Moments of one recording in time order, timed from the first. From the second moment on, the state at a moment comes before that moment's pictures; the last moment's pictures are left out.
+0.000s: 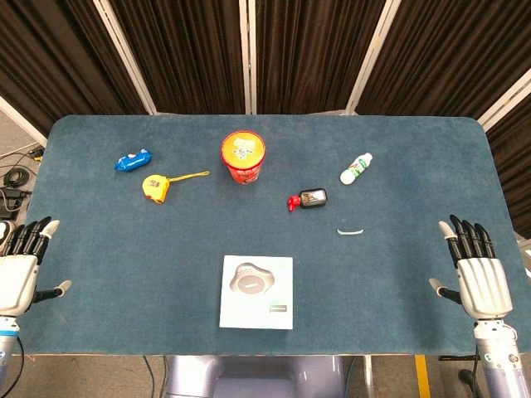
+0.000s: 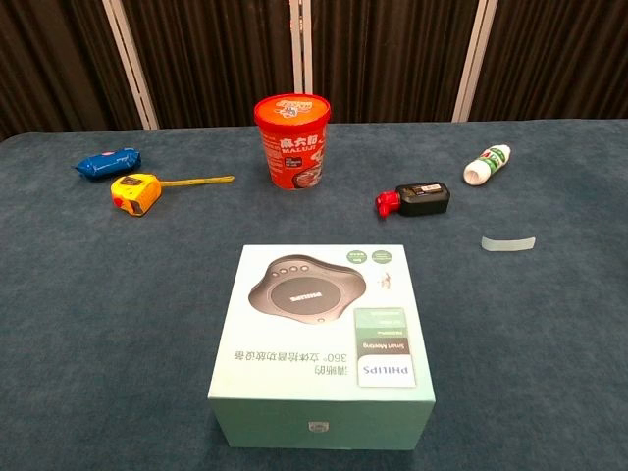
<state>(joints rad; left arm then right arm) -0.14 -1.10 -0.06 -1.73 1.42 1.42 0.12 0.15 -1.20 0.09 -1.56 -1.52 1.52 -0.11</state>
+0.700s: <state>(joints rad) -0.16 -1.14 -0.08 -1.67 1.35 1.38 0.16 0.48 -1.35 0.19 -1.27 -1.34 0.95 0.00</state>
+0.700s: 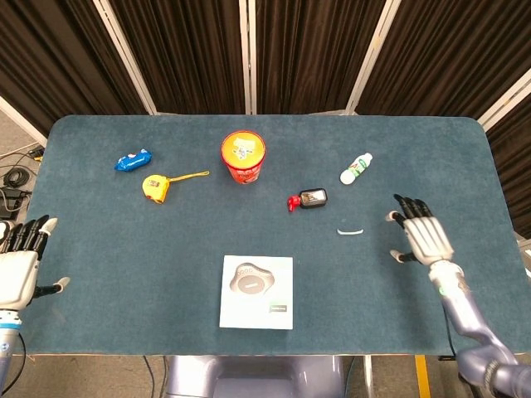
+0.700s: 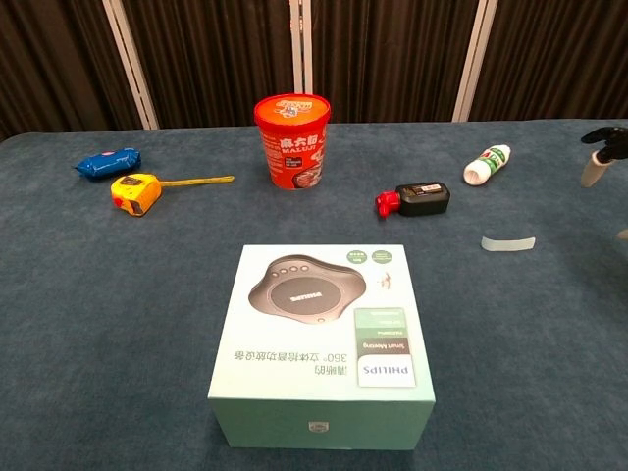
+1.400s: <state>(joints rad) -0.19 -1.17 -0.10 -1.62 1.27 1.34 0.19 0.66 -1.57 0.14 -0.96 -1.37 0.80 0.03</state>
